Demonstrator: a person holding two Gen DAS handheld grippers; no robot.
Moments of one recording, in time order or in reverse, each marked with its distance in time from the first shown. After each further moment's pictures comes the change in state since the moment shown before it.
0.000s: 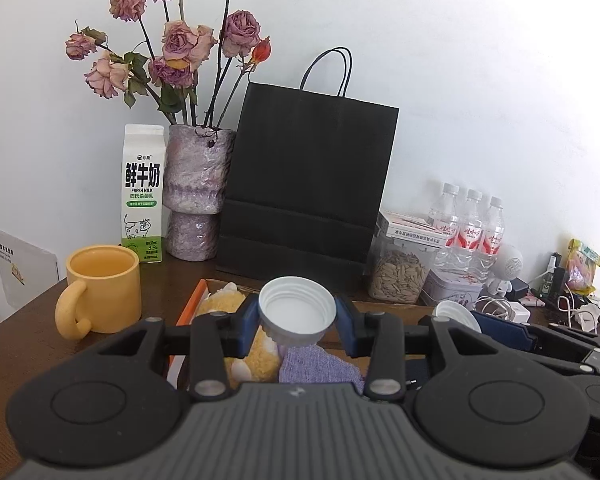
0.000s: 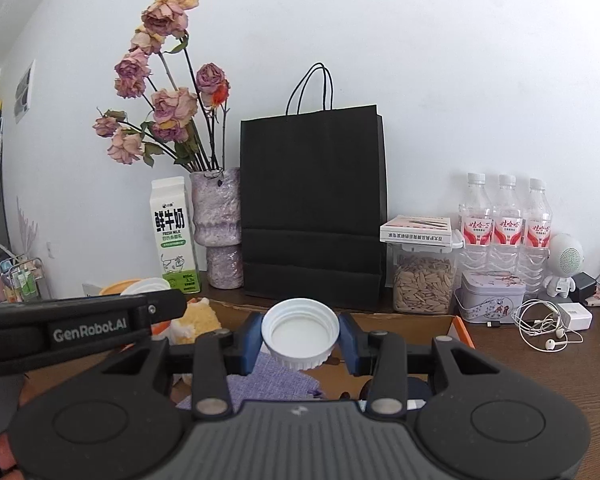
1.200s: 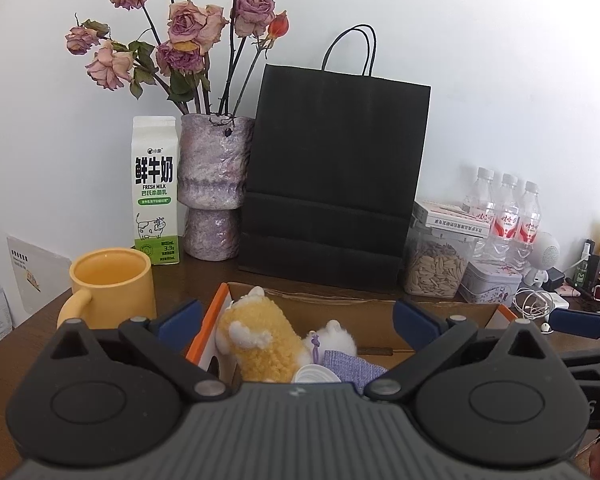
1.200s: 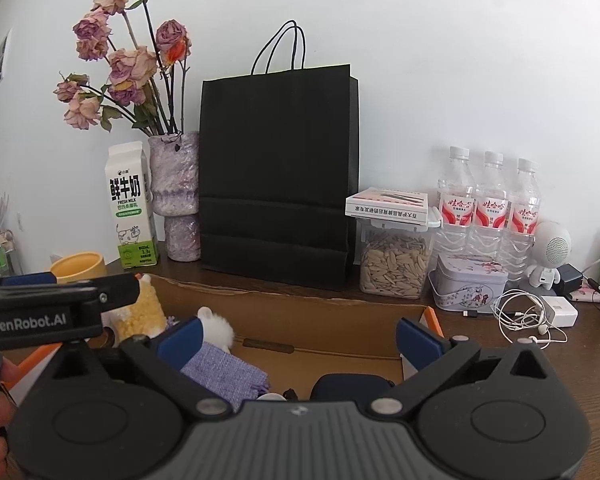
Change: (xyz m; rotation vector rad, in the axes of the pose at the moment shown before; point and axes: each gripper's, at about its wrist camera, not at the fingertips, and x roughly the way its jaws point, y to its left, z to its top) left arm 0.035 0.012 -0.001 0.039 0.018 0.067; right arm 0.040 -0.026 0.002 -0.029 0.092 -0.074
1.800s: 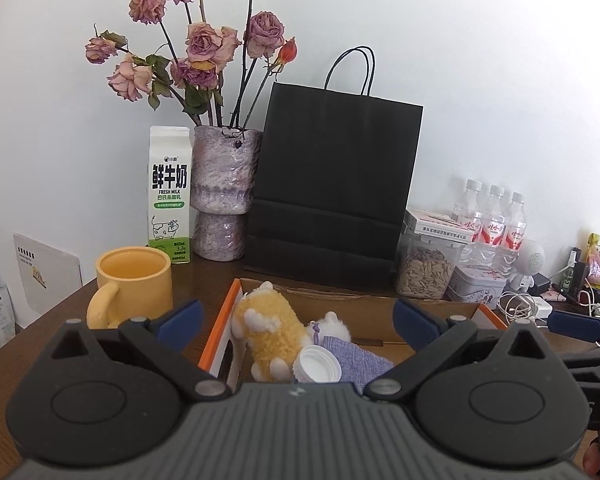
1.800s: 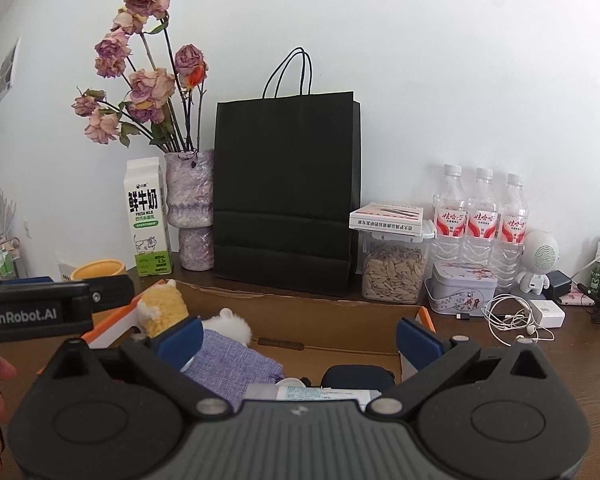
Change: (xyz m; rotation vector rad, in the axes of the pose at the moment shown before) left arm -0.050 0.010 -0.002 -0.023 -0.017 -0.008; right arm -0.049 0.011 -0.006 -0.001 -0.049 0.005
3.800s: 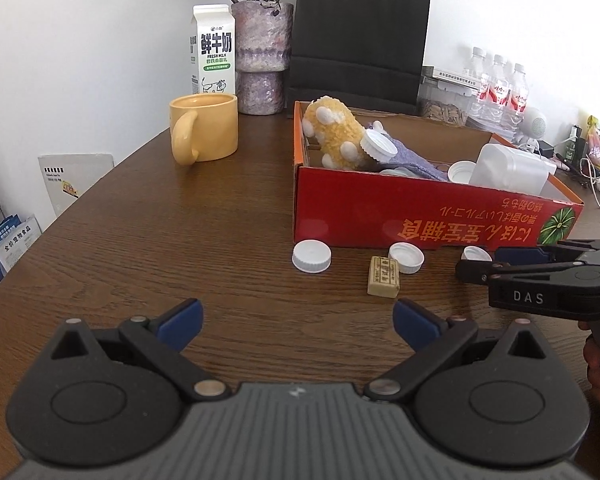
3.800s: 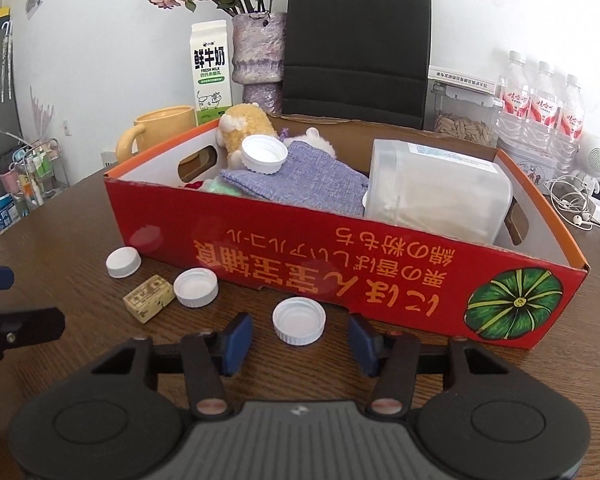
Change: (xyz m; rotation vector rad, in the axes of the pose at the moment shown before) left arm -0.078 0.062 -0.092 0.079 0.336 0.032; right arm -0.009 0.053 -0.096 -0.066 0.322 0.113
